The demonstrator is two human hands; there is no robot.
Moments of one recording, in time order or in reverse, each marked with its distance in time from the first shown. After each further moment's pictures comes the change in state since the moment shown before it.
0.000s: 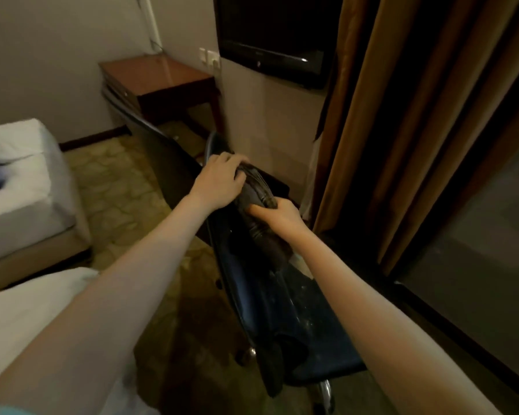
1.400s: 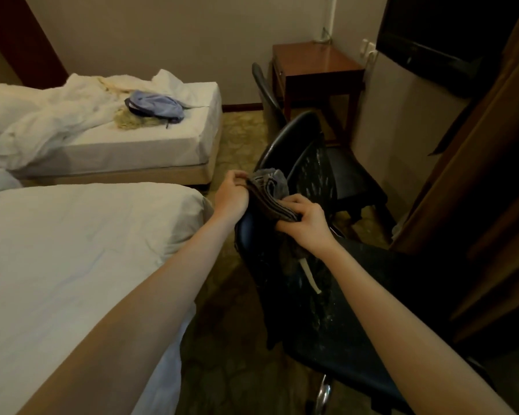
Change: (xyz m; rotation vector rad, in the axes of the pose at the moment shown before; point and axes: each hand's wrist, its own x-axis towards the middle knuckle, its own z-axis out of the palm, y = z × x) left_hand -0.145 0.073 0.019 -0.685 0.594 -0.927; right_hand -0.060 0.041 -0.032 -0.056 -0.483 -0.639
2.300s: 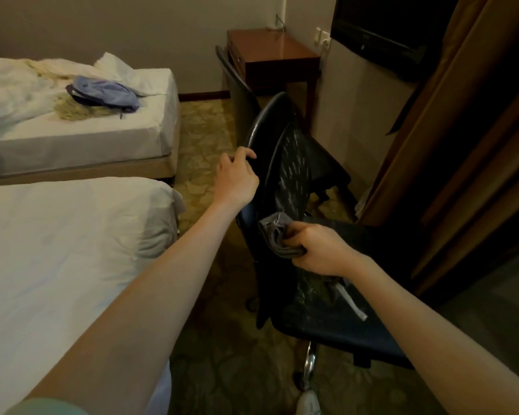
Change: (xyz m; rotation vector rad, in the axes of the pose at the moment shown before) left_hand -0.014 -0.010 -0.001 0.431 -0.104 0.377; right_hand -0.081 -0.014 0.001 -0.824 -0.385 -0.015
